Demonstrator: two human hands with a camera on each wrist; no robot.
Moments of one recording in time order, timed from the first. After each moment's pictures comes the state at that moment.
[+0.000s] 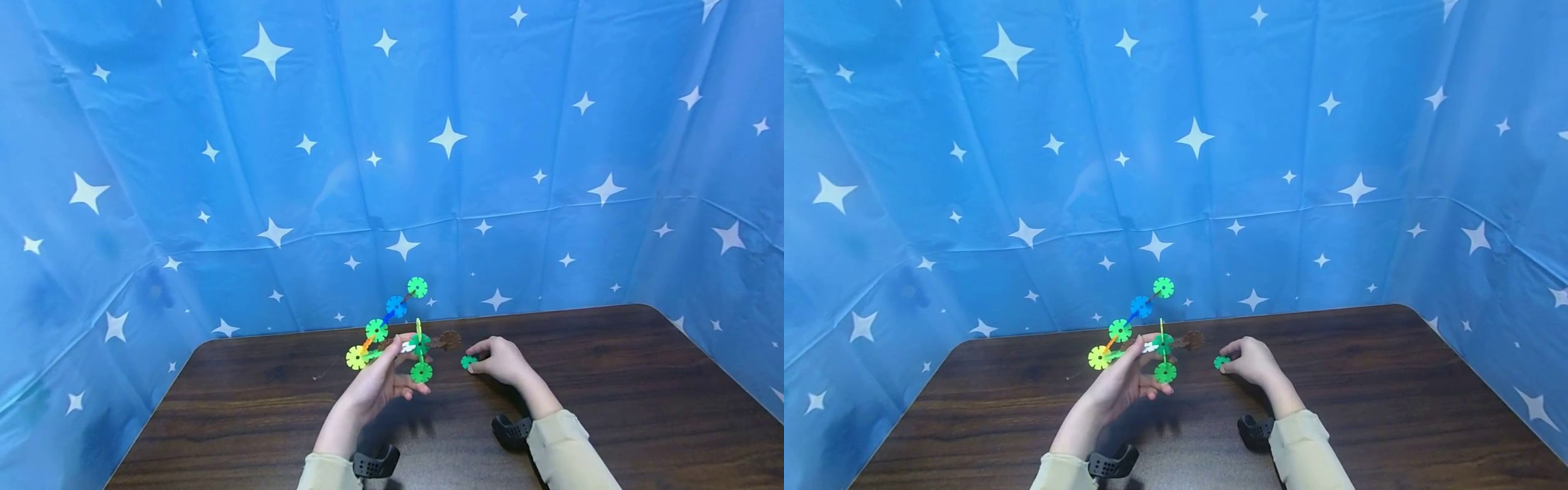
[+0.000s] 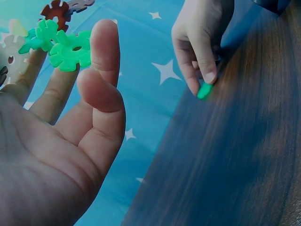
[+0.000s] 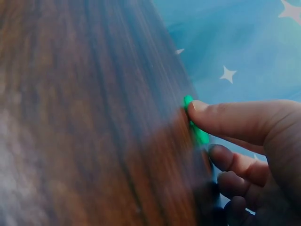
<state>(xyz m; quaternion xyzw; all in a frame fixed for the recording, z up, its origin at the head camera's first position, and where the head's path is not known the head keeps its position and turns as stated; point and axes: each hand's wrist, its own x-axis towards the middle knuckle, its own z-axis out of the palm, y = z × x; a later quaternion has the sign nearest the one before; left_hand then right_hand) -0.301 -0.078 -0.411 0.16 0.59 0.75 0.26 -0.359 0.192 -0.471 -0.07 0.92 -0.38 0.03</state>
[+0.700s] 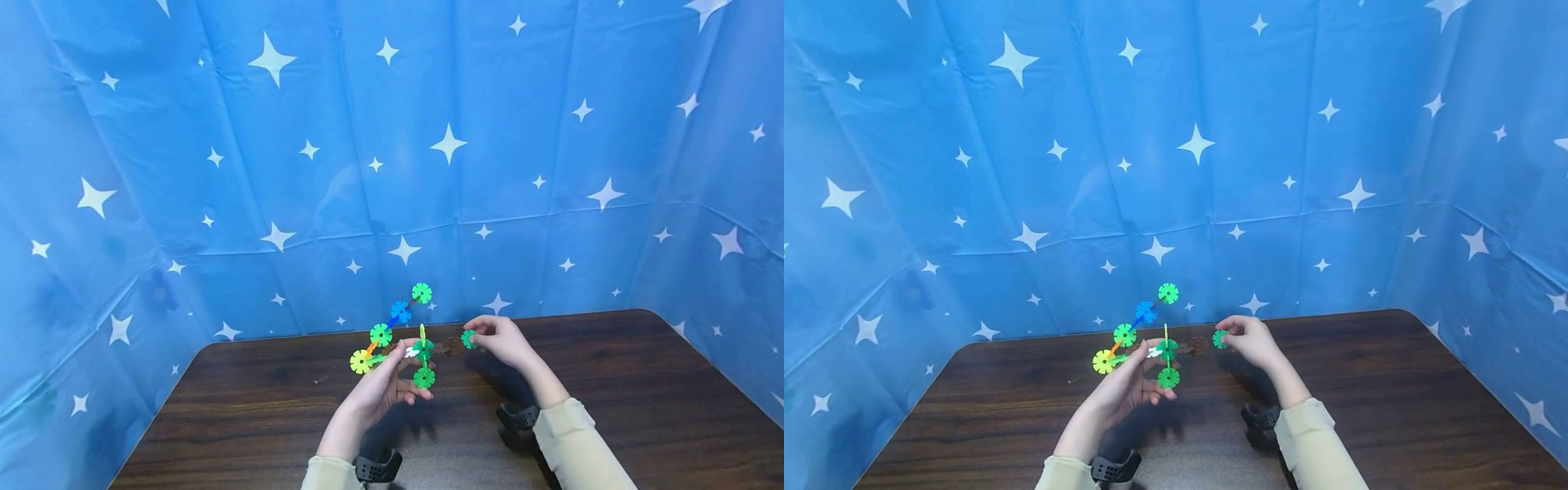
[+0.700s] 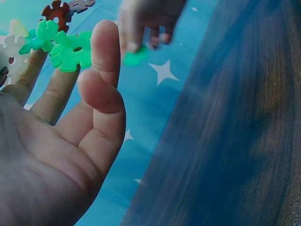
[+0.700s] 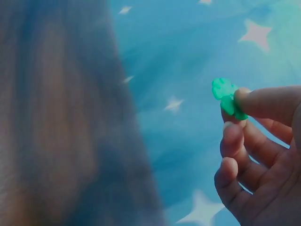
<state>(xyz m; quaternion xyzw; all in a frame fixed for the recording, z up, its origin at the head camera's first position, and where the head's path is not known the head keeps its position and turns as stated) -0.301 -0.075 -0.413 0.16 0.59 0.74 0.26 -0.367 0.195 -0.431 -0.14 0.85 -0.50 -0.01</state>
